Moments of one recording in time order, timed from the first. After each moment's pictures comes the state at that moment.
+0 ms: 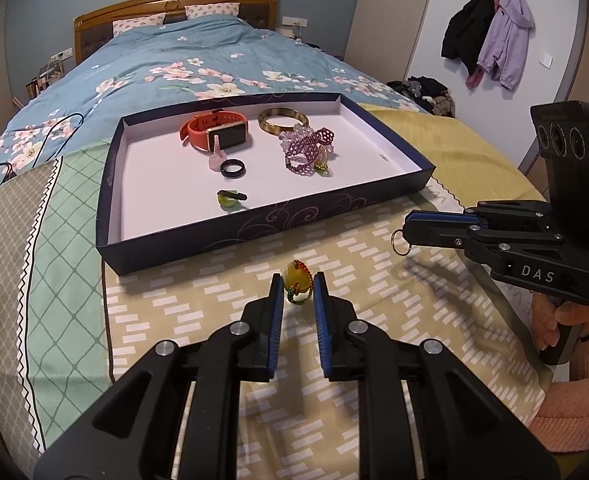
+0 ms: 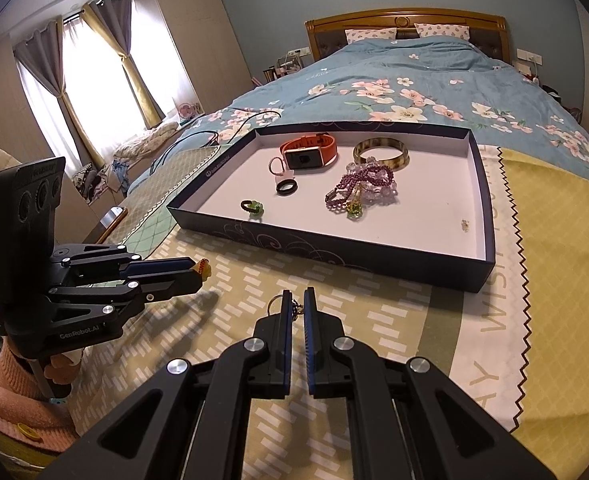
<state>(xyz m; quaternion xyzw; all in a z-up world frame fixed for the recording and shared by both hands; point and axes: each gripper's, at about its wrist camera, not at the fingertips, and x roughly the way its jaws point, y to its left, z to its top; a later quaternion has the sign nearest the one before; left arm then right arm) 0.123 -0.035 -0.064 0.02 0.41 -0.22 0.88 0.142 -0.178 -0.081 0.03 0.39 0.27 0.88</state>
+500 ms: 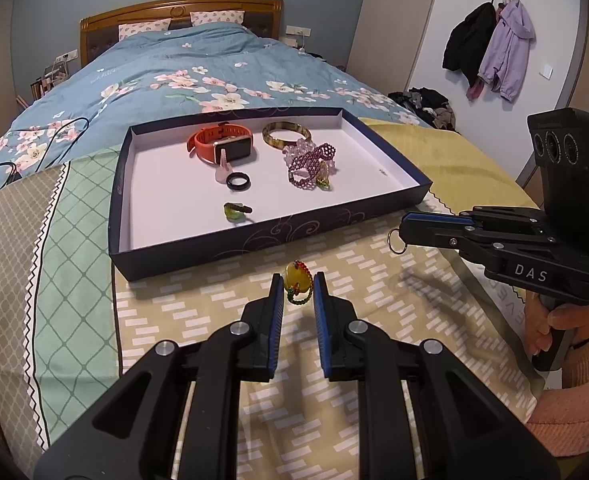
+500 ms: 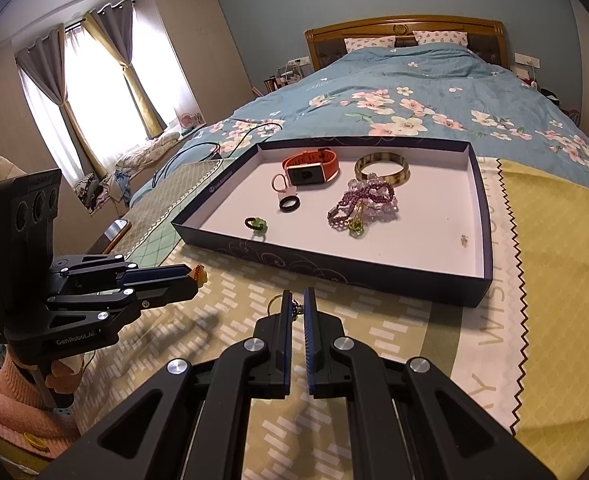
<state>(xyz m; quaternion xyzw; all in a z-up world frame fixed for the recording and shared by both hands) 0.116 -0.029 -0.052 0.01 0.40 -0.22 0.89 0.145 -0.179 -0.072 0.04 0.38 0.27 0.89</state>
